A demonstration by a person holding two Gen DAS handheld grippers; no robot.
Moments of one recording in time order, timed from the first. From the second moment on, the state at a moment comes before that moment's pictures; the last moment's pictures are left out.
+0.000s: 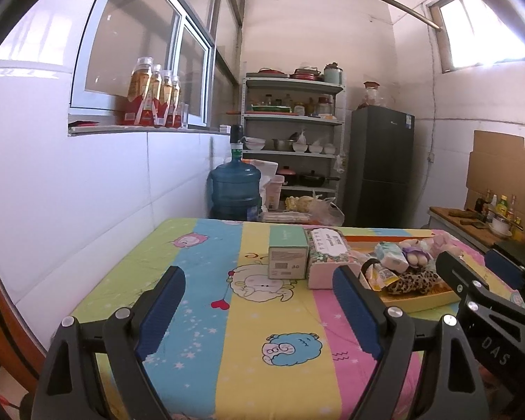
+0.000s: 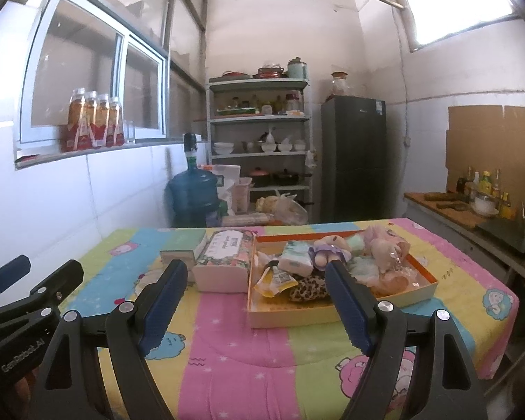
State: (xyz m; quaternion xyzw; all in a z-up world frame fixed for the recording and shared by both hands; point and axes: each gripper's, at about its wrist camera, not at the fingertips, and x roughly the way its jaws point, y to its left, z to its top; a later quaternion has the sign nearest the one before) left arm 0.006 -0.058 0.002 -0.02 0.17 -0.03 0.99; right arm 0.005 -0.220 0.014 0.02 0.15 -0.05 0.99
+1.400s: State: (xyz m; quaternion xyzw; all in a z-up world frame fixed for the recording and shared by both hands) left arm 0.002 -0.051 0.003 -0.02 0.17 -0.02 0.99; right arm 0.000 -0.215 0.018 0.02 0.15 -0.04 0.99
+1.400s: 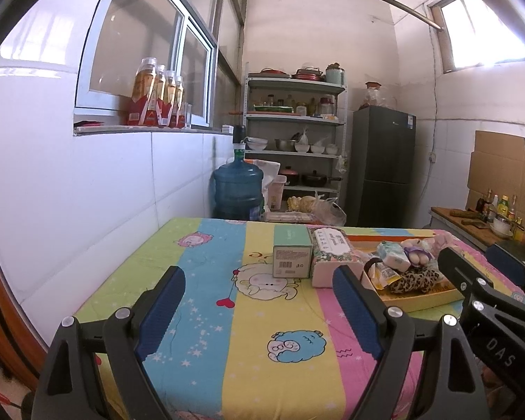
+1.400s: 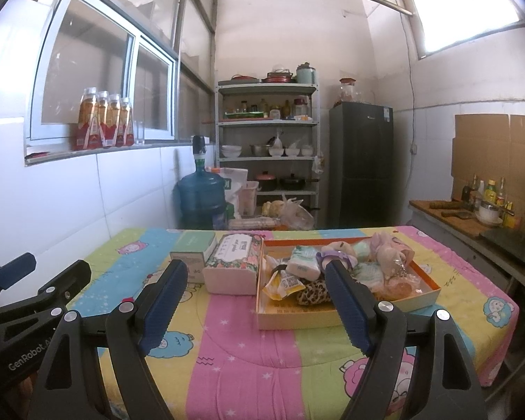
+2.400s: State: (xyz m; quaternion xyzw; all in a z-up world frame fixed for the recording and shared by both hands) left arm 0.002 -0.050 0.000 -0.02 0.17 -0.03 0.98; right arm -0.002 -0.215 0.018 0.02 0.15 -0.05 0.99
